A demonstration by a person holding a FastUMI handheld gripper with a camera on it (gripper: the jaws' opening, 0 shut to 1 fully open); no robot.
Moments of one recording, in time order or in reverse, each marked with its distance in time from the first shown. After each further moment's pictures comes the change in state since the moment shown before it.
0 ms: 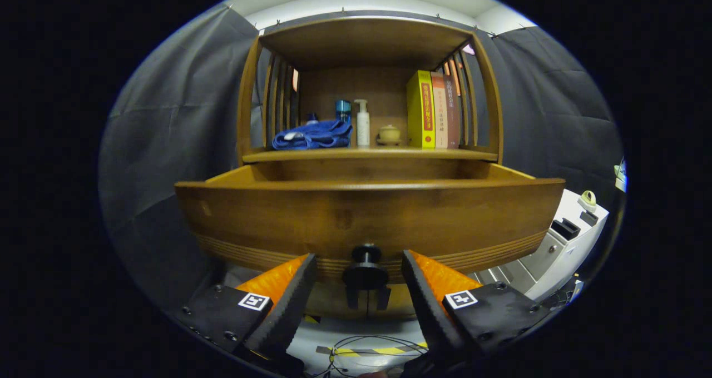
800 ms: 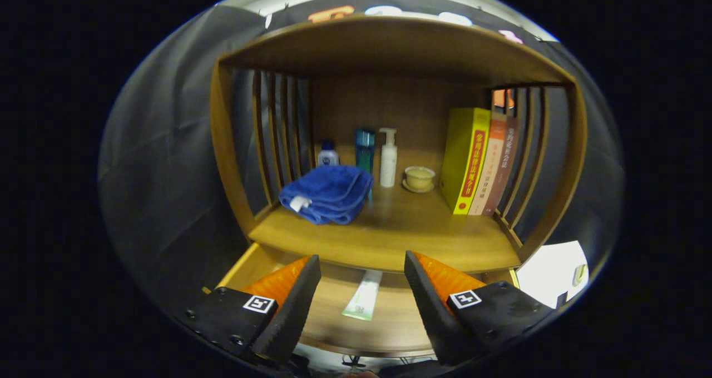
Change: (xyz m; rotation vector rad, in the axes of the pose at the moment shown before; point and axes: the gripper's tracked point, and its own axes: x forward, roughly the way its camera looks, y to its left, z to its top) arm 0.138 0.026 0.158 -0.145 0.400 0.100
